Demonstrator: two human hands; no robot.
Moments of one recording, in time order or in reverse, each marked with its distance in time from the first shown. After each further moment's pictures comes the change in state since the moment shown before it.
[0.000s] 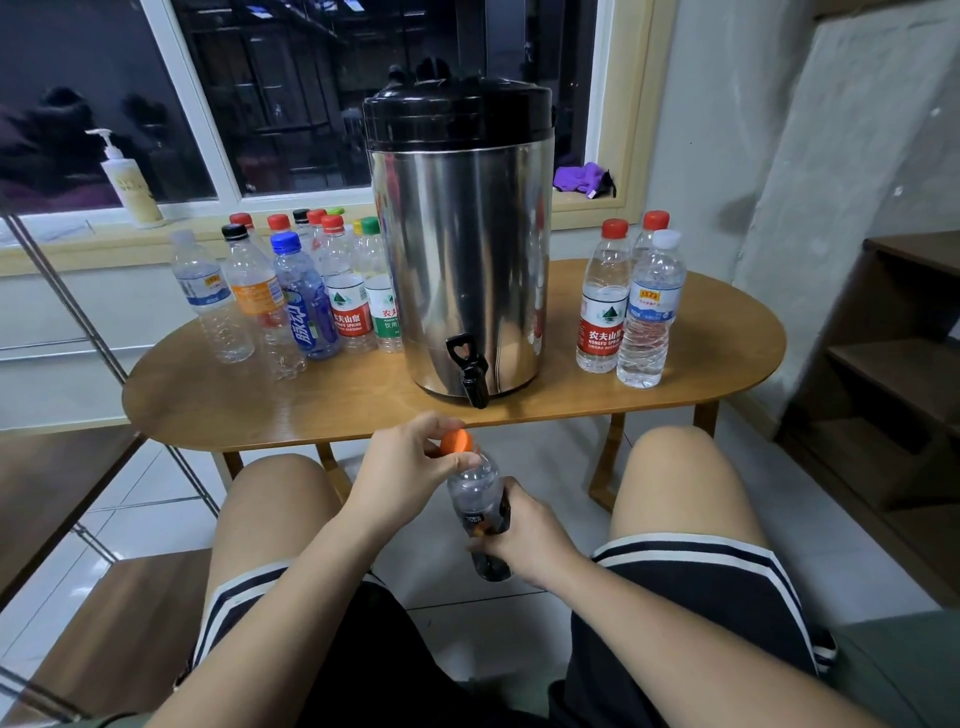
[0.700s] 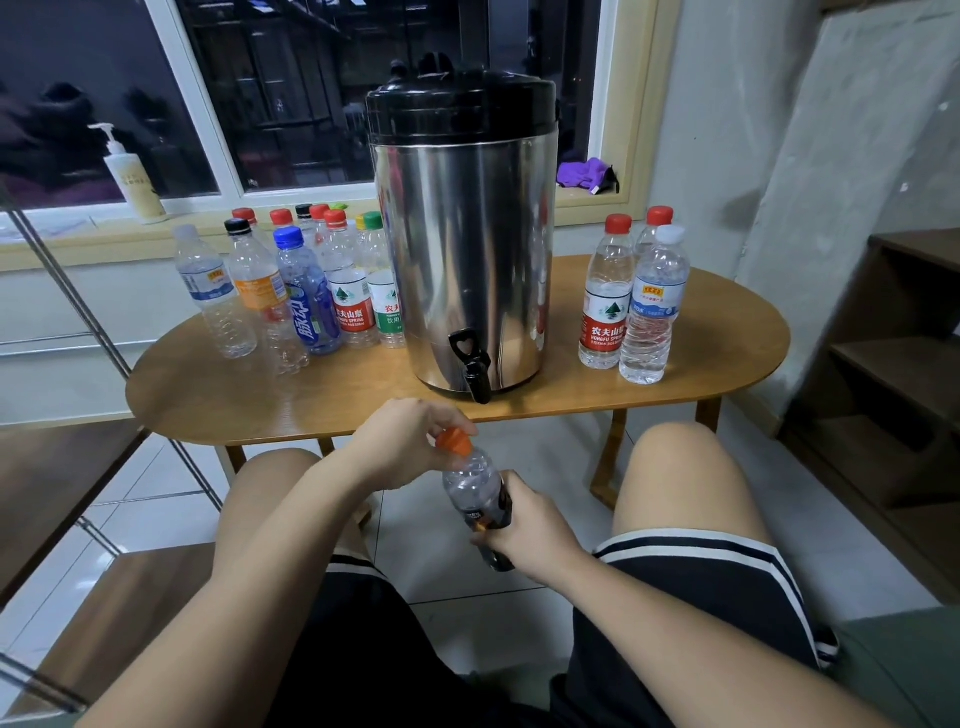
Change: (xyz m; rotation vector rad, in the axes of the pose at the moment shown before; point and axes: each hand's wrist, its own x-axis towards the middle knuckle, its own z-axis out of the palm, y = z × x) left_hand 0.031 0.017 -0.033 0.305 -0.379 0.099; right_hand -0.003 0.000 -0.002 -0.032 0.034 -0.049
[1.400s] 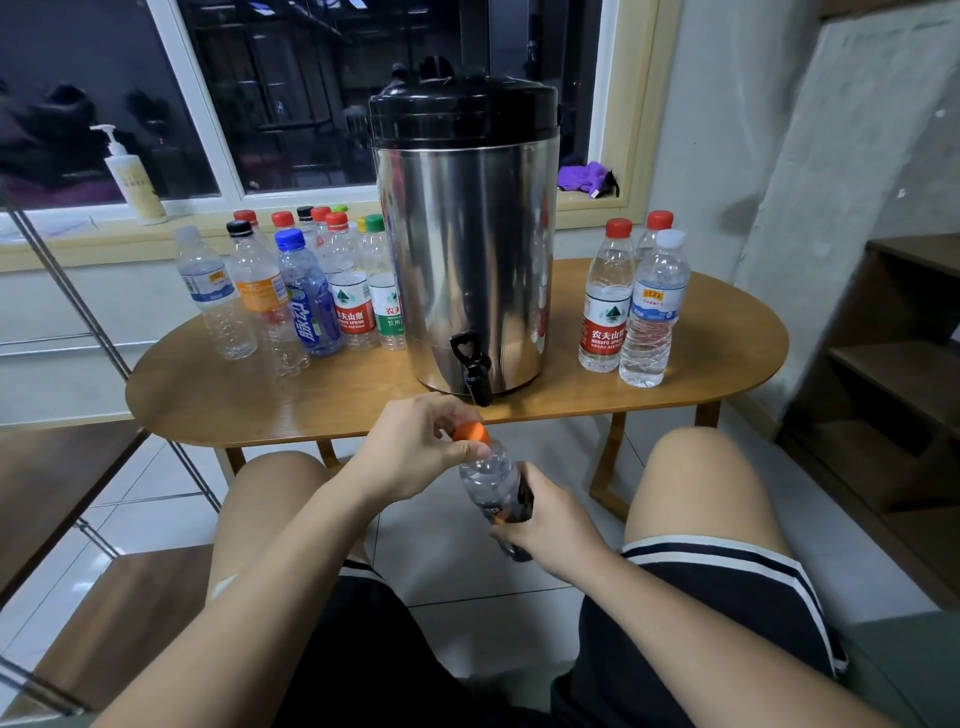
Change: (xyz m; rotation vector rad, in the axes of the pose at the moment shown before) left_hand -0.009 0.012 0.009 -0.235 0.233 0.043; right_hand -0.007 0.000 -0.027 -0.030 0.057 -0.058
